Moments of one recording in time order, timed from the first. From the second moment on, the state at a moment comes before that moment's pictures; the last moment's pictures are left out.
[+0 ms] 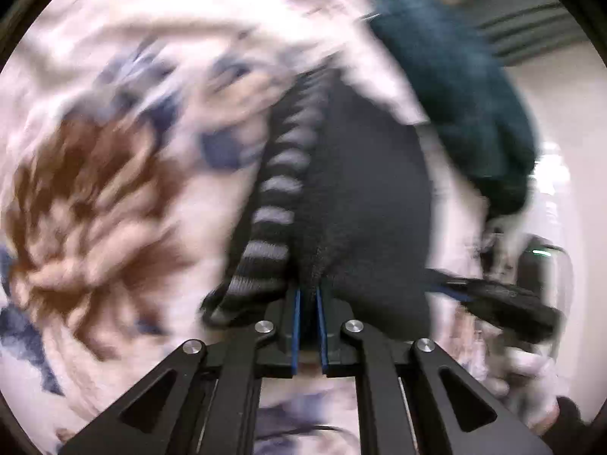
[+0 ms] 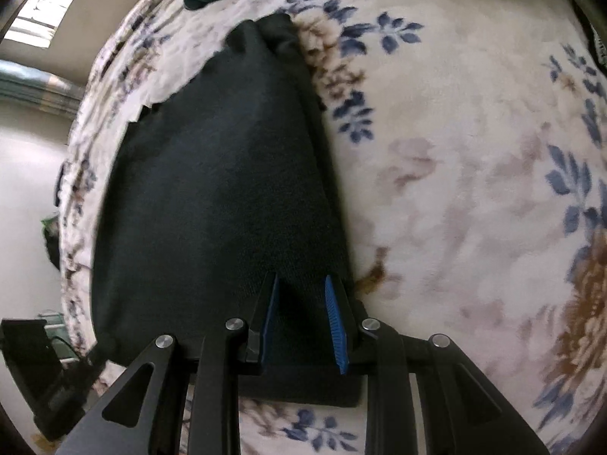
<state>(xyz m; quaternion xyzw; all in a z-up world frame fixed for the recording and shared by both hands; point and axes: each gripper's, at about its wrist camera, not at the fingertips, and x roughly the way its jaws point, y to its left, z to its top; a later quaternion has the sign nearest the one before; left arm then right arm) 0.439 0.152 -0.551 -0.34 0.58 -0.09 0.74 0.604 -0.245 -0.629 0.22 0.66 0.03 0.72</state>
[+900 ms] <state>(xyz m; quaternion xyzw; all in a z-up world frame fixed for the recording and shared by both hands) 0.431 0.169 -0.625 -0.62 0.47 -0.22 0.59 0.581 -0.254 -0.646 0.31 0.66 0.10 0.67</state>
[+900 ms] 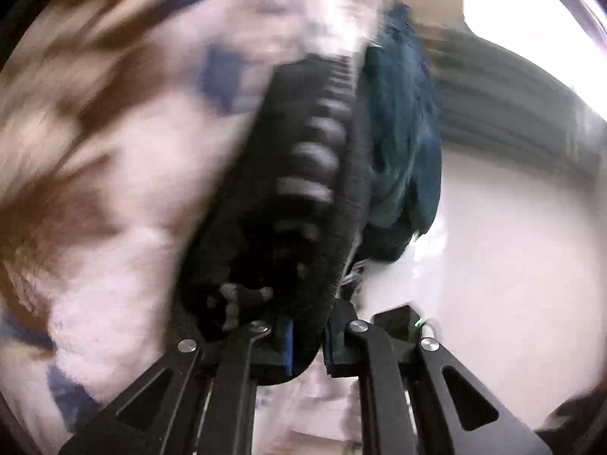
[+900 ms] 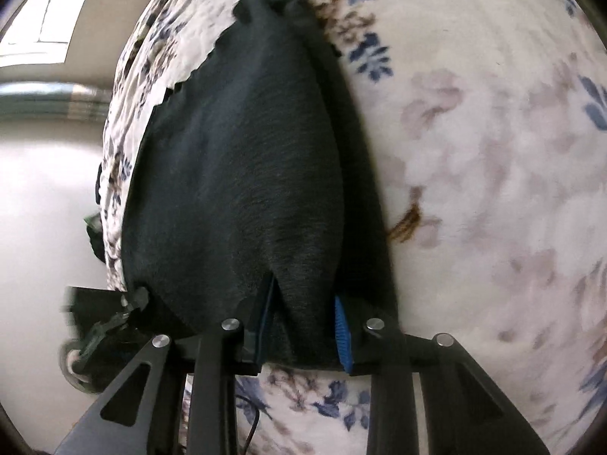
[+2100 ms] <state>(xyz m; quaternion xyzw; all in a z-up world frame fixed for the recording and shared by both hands) 0.509 0.169 -0.571 -0.57 0.47 -0.21 0.64 0.581 -0.264 -0.629 0.24 0.68 0.08 0.68</state>
